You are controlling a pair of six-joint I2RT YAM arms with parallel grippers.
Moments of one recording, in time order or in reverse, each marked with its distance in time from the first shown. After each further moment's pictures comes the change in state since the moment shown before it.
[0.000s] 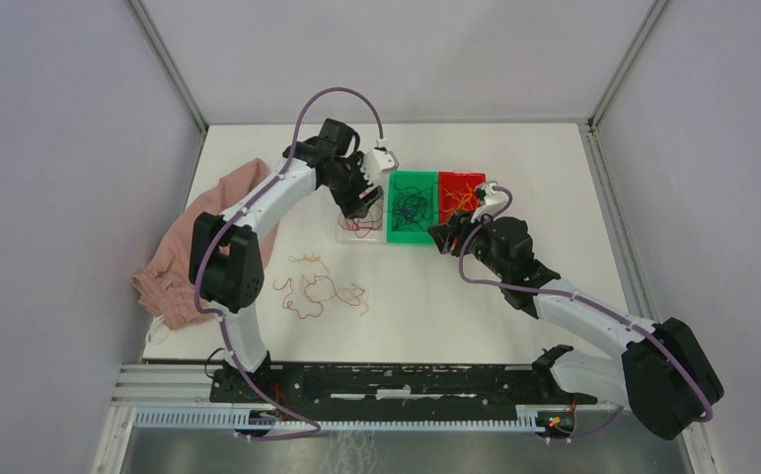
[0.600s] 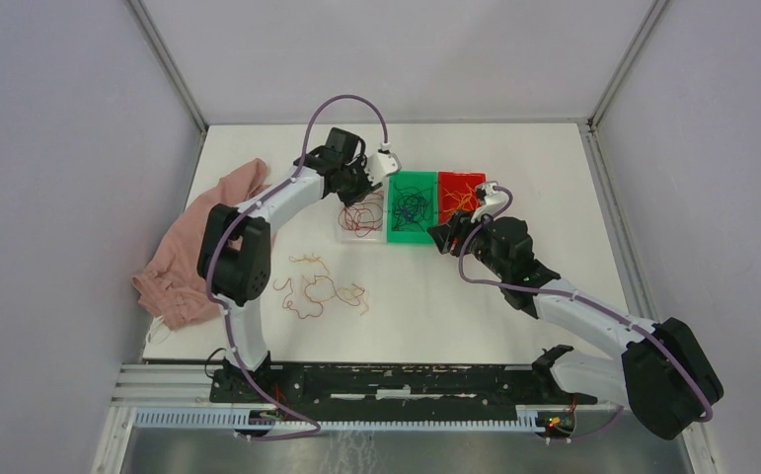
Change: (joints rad) left arm -0.005 0.054 -0.093 0.224 -0.089 0.068; right arm 0.000 0.000 0.000 0.000 0.000 0.007
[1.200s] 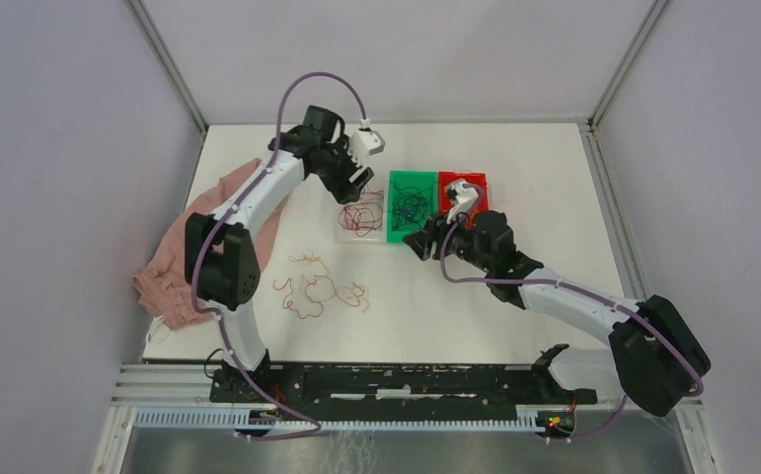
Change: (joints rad) left arm 0.053 -0.021 0.121 -0.158 0.061 -0.108; right arm 0.056 0.089 0.065 0.001 -0.123 -0.031
